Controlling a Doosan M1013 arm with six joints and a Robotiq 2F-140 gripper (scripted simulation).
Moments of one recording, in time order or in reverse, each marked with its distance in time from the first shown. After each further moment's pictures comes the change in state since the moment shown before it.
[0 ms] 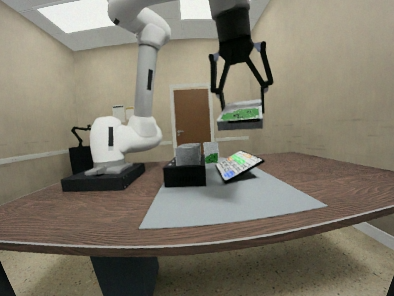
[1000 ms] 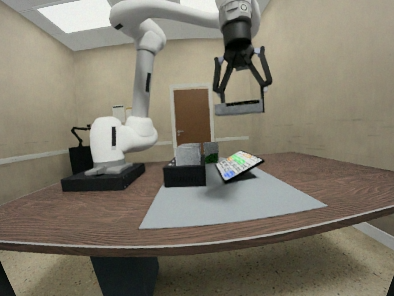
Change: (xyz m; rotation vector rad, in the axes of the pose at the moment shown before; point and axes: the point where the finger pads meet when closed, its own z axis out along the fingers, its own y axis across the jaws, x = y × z) arm 0.000 0.000 0.000 -0.001 -0.377 0.002
